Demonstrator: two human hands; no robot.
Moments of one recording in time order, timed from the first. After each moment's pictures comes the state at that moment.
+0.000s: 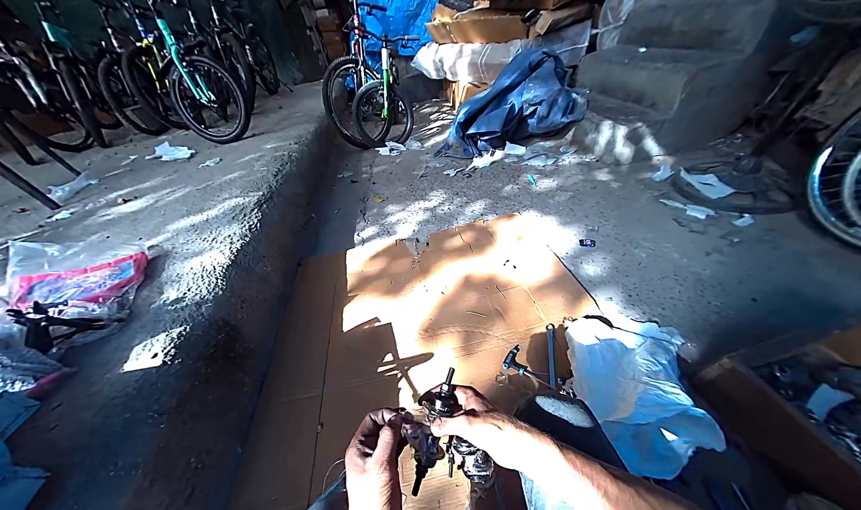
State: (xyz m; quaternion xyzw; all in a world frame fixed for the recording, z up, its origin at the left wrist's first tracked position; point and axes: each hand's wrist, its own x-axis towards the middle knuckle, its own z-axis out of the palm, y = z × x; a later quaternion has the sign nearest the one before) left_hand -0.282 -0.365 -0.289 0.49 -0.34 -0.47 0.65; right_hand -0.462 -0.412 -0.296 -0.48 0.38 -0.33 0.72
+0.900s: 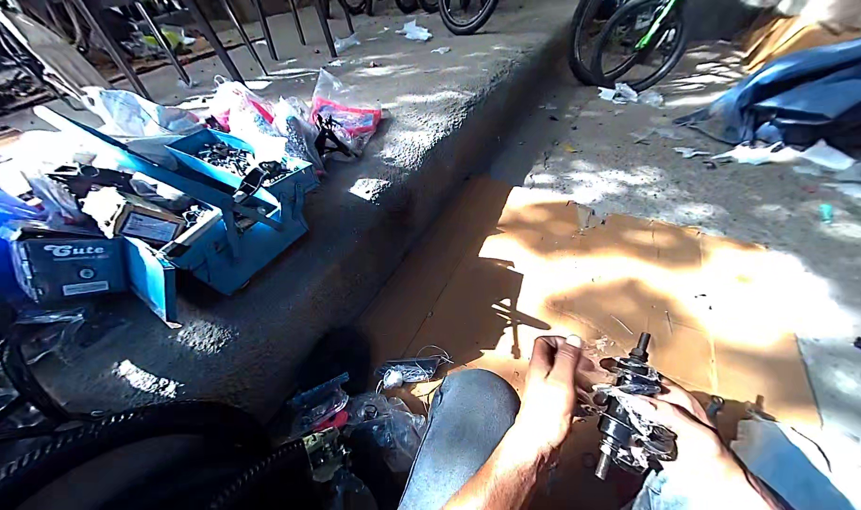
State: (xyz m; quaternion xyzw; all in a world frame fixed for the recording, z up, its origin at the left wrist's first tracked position) left_hand -0.318 -0.367 -0.262 0.49 -0.28 -0.54 0.62; right_hand -0.493 -0.416 -0.282 -0.52 0.37 -0.41 0.66
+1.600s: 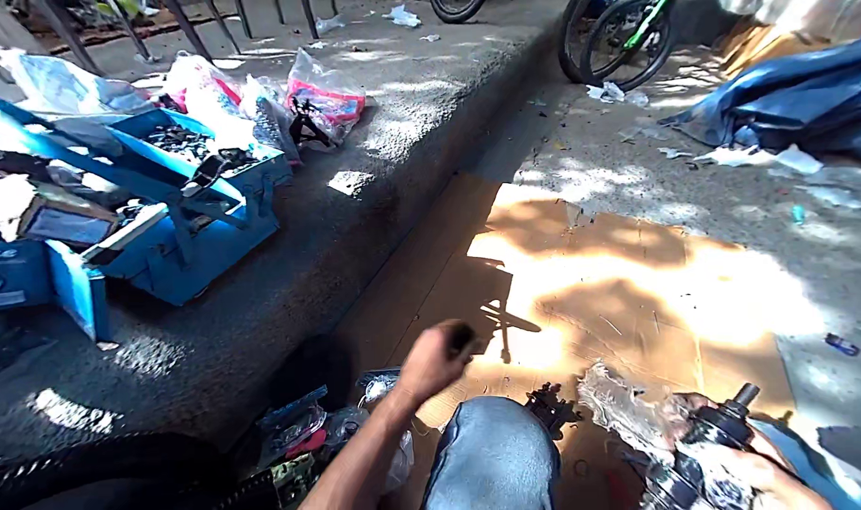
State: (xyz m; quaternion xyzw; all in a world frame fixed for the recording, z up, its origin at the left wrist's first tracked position) left_hand -0.151 -0.376 -0.307 0.69 -0.58 -0.29 0.32; right_hand -0.531 -0.414 -0.266 -0.50 0.34 -0.41 0.68
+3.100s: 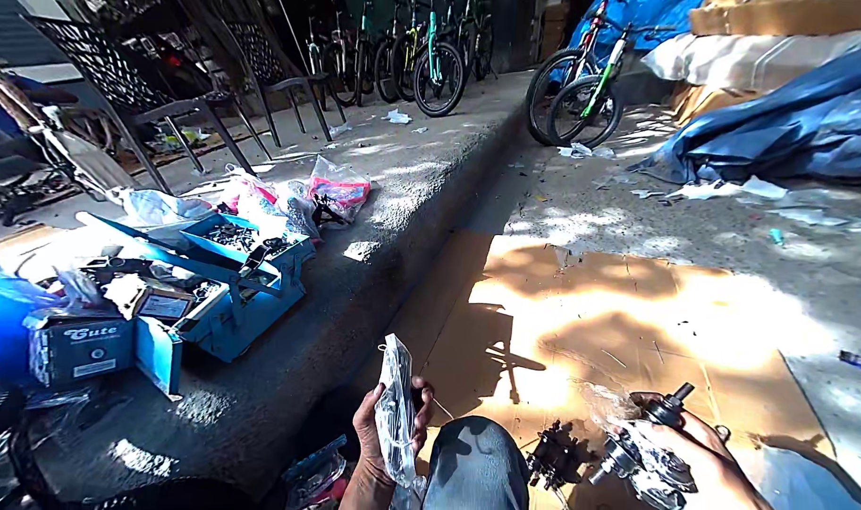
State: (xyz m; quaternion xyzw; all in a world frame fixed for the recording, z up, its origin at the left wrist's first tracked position) left_hand -0.130 -0.299 -0.304 -0.02 -0.22 -0.71 0.66; right_hand -0.525 -0.425 -0.279 -0.54 0.43 -0.44 0.58
